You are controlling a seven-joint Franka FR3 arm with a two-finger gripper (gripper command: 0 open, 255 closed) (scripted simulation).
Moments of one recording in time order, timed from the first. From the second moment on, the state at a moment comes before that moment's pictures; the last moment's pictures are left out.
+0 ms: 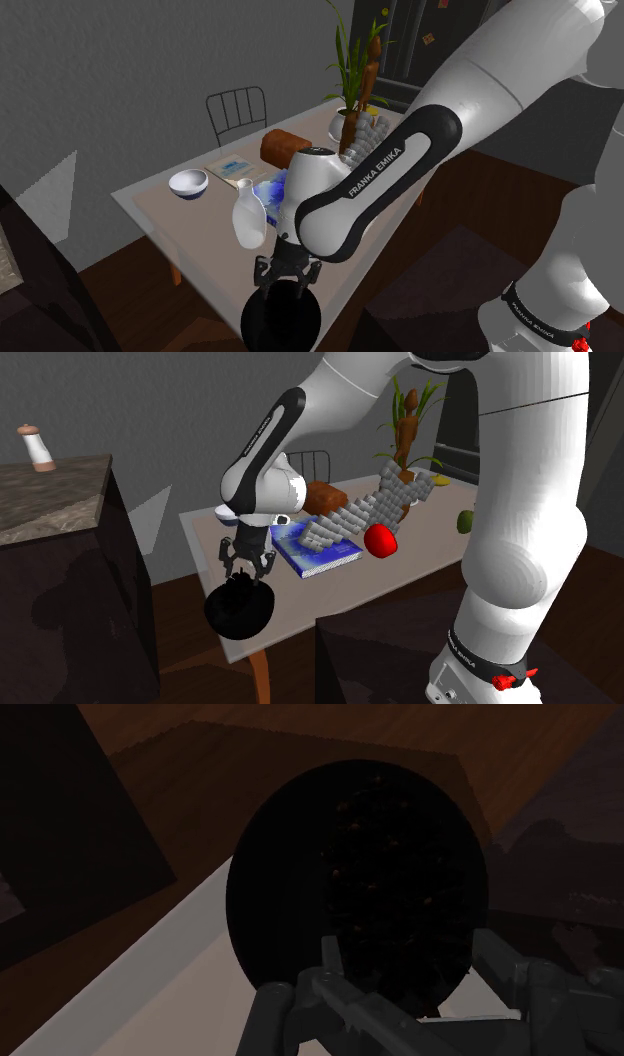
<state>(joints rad) 0.45 0.30 0.35 -2.31 0.45 2.68 0.79</state>
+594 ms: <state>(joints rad) 0.45 0.28 0.35 -2.31 0.45 2.66 0.79</state>
